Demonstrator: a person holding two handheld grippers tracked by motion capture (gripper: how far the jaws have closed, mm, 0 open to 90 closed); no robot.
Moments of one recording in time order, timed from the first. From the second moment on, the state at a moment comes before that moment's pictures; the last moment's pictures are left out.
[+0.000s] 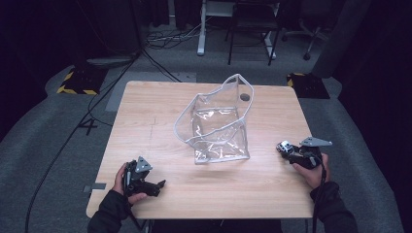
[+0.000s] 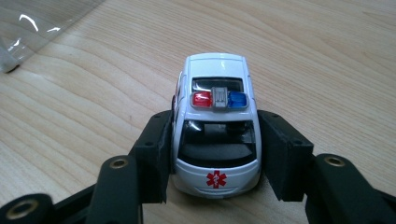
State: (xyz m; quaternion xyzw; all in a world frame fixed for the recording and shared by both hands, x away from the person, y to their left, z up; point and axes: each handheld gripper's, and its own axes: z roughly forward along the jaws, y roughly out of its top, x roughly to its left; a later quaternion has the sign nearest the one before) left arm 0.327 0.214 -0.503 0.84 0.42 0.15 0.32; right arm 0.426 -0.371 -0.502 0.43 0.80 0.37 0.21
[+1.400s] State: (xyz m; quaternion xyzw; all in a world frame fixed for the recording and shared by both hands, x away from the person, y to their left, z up) left arm 0.328 0.213 -0.504 0.84 0.42 0.14 0.32; right arm 0.403 -0.372 -0.467 0.40 0.77 0.45 0.22
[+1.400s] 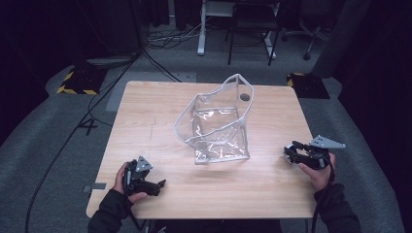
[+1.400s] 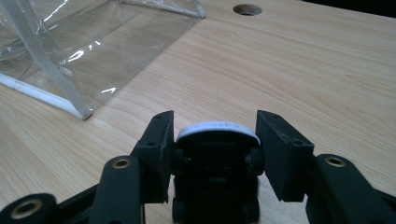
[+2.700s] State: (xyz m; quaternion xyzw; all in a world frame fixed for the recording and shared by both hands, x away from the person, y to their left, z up) left arm 0.328 0.213 -0.504 0.84 0.42 0.14 0.32; right arm 0.400 -0.364 -0.426 0.38 0.74 0.50 0.24
